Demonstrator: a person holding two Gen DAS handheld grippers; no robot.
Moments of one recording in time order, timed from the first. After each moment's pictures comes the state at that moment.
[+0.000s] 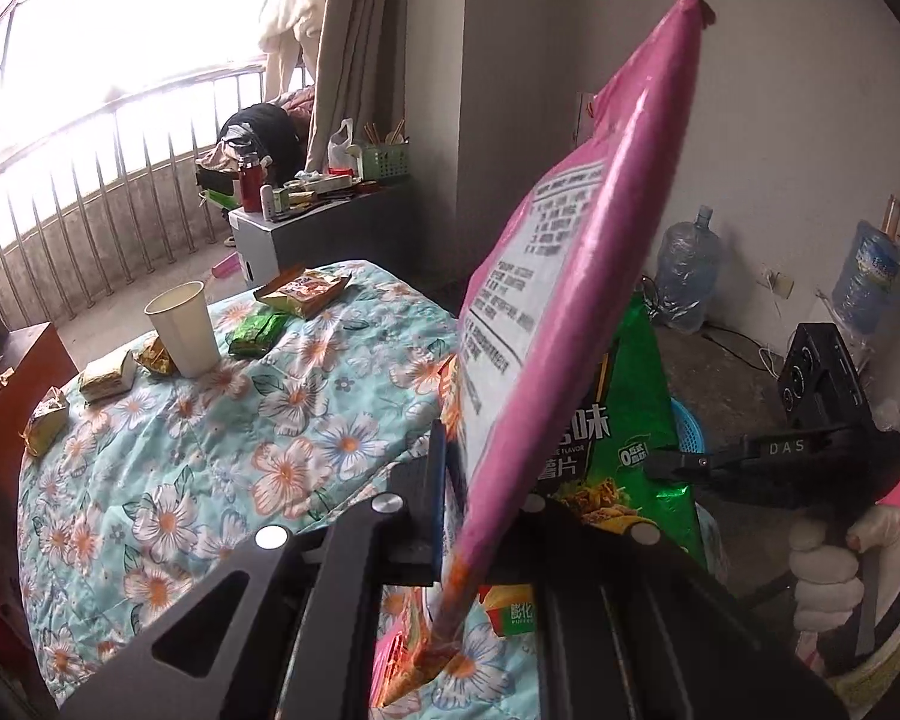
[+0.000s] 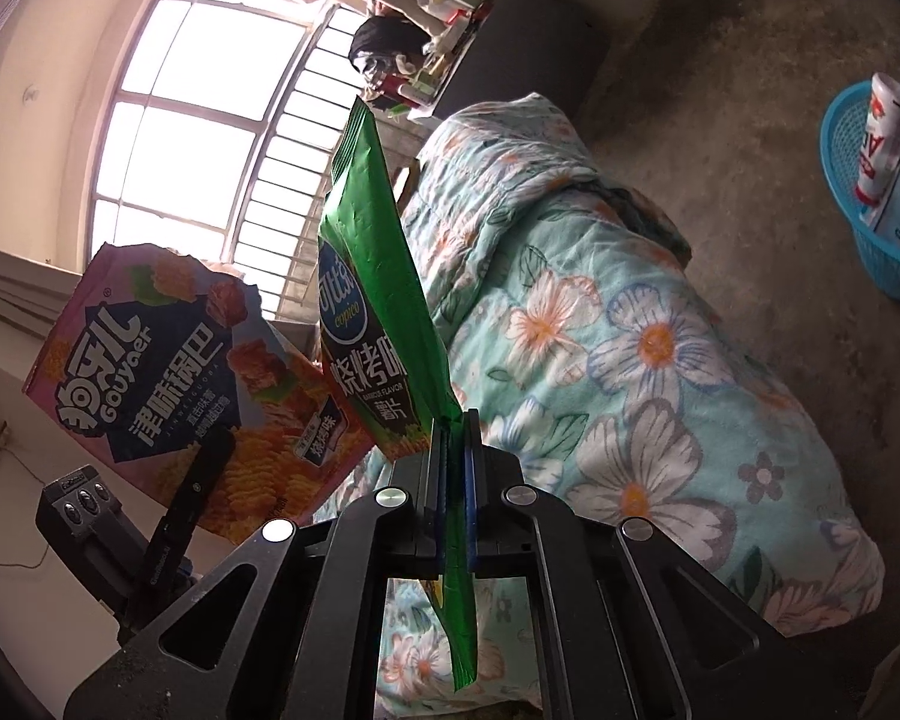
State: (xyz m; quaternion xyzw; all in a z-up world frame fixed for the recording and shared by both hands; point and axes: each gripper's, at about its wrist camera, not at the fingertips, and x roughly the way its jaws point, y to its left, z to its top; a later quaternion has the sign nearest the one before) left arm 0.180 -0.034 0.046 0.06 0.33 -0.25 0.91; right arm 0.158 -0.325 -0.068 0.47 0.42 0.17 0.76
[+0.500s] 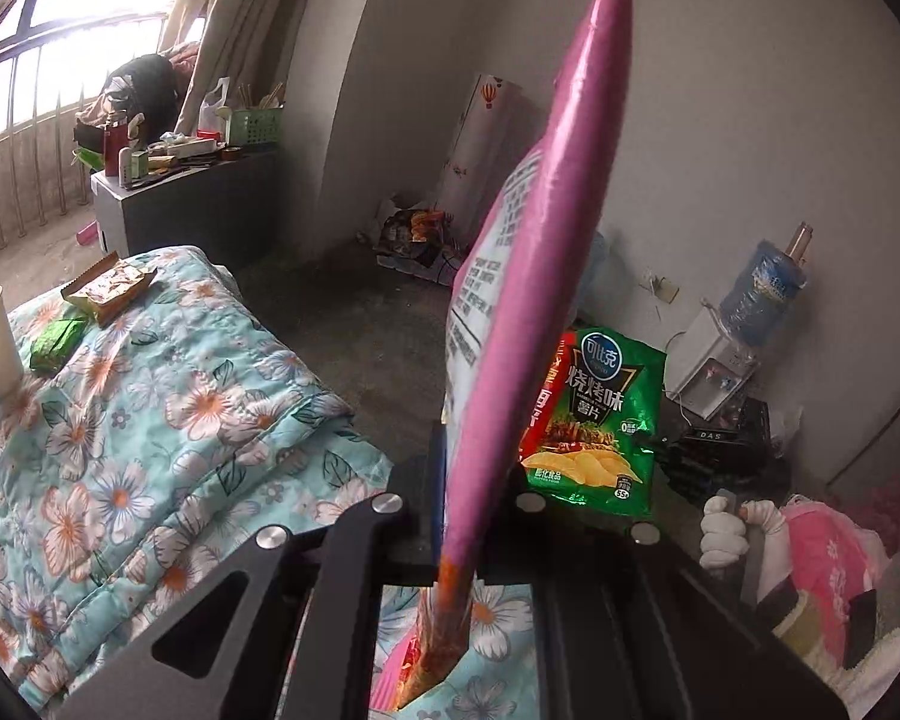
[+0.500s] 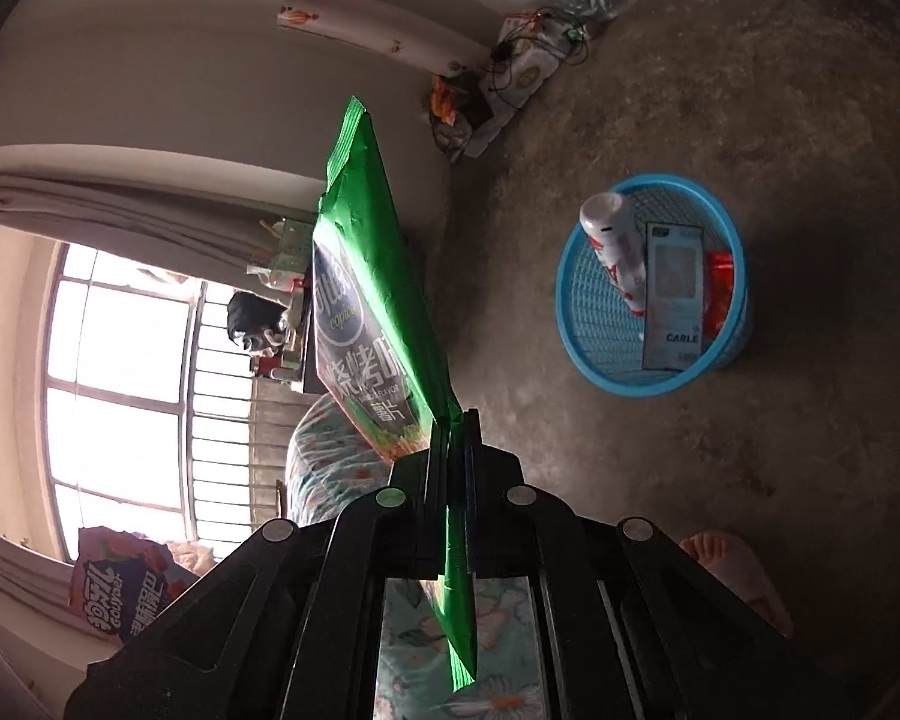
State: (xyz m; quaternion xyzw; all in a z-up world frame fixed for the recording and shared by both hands) left arm 0.222 -0.139 0.041 0.00 0.38 -0.38 0.84; right arm 0.082 -0.553 -0.143 0.62 0.27 -0.11 0.73
